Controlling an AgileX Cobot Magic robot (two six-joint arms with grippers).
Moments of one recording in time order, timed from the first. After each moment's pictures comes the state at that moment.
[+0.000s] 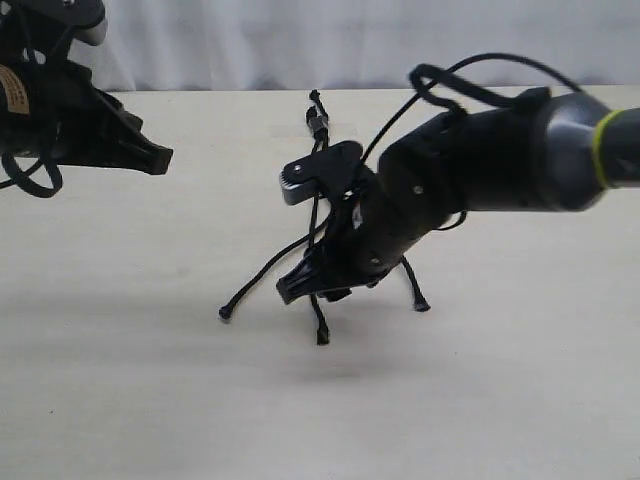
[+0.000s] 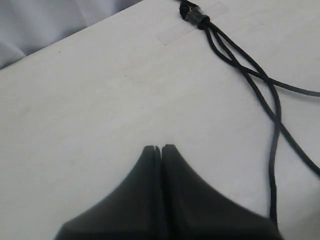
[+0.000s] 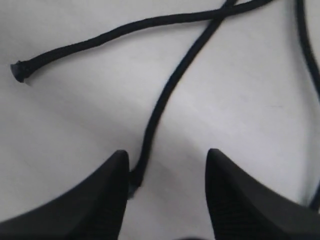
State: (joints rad) left arm -0.26 1.36 -0.84 0.23 0.28 -0.13; right arm 0.66 1.85 -1.11 -0.04 0.53 0.16
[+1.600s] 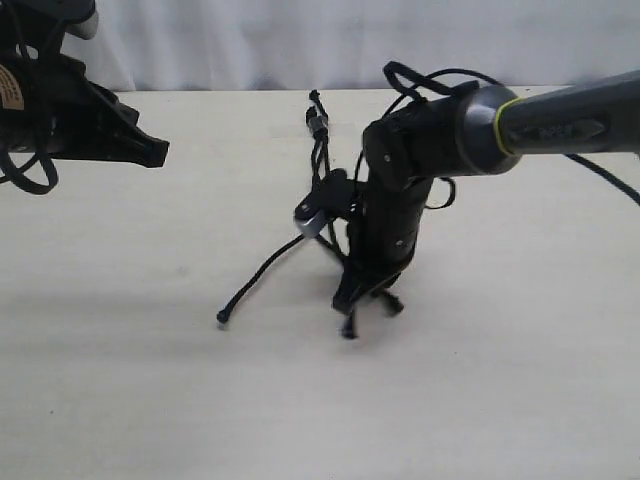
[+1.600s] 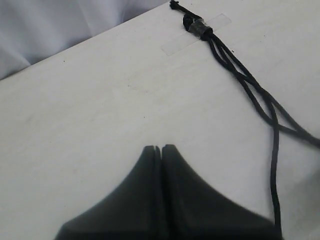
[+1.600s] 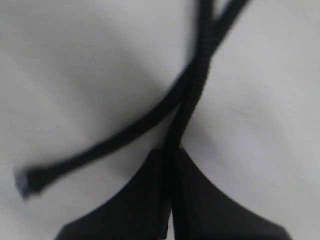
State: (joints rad) left arm -0.24 1.36 -0.83 0.23 0.24 -0.13; right arm 0.55 2.12 -1.35 -0.02 0.84 -0.37
